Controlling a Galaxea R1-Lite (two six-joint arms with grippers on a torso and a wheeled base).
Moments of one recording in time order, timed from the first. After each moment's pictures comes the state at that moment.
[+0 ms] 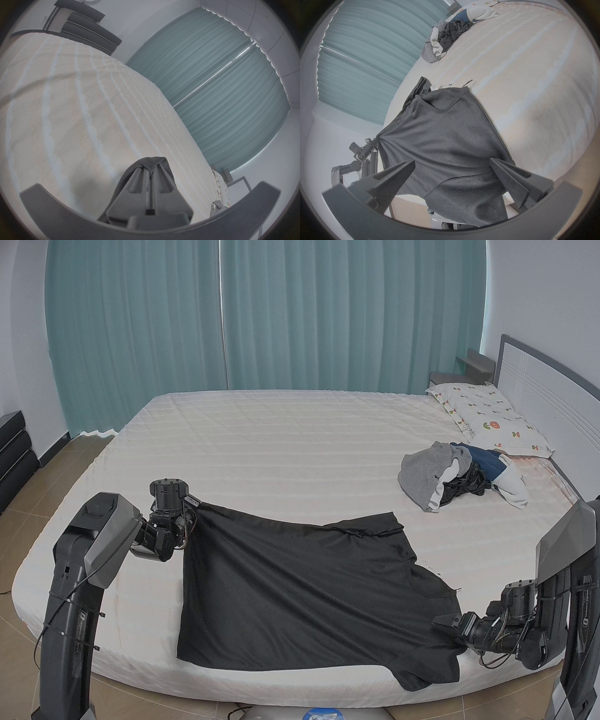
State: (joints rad) left arm -0.08 2.70 -1.71 -0.64 0.22 -1.02; right arm 0.08 2.40 -0.11 -1.55 0.30 0.74
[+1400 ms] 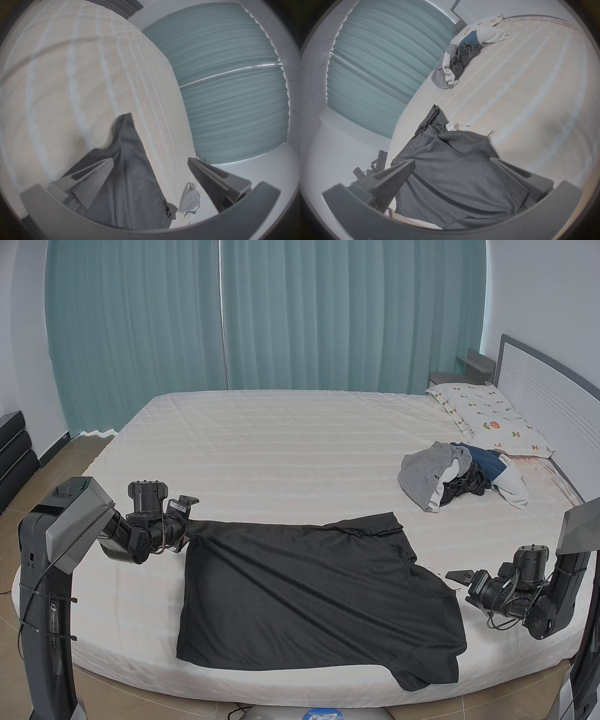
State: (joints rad) left arm -0.04 2.48 -1.37 -0.64 -0.12 -1.25; right arm 0.00 2.23 -0.32 -1.35 0.30 0.75
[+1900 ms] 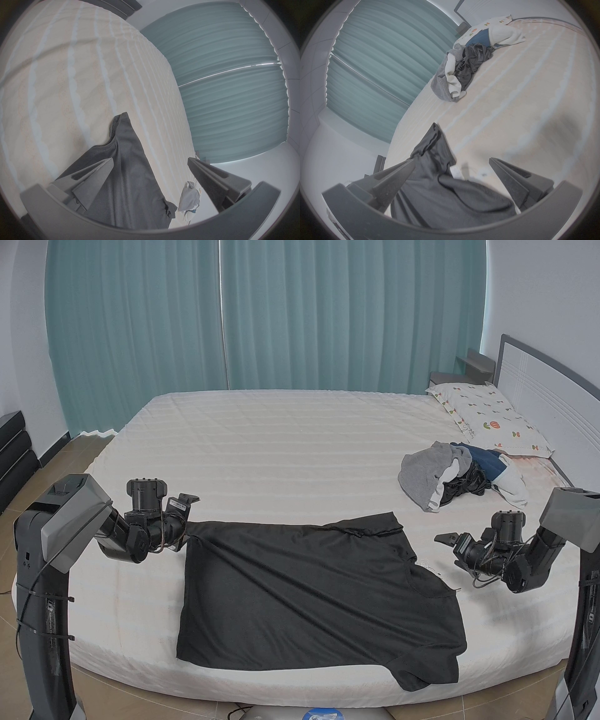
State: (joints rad) left arm -0.05 2.46 -1.34 -0.64 -0.12 -1.25; right arm -0.02 2.37 -0.86 -0.98 0.29 0.73
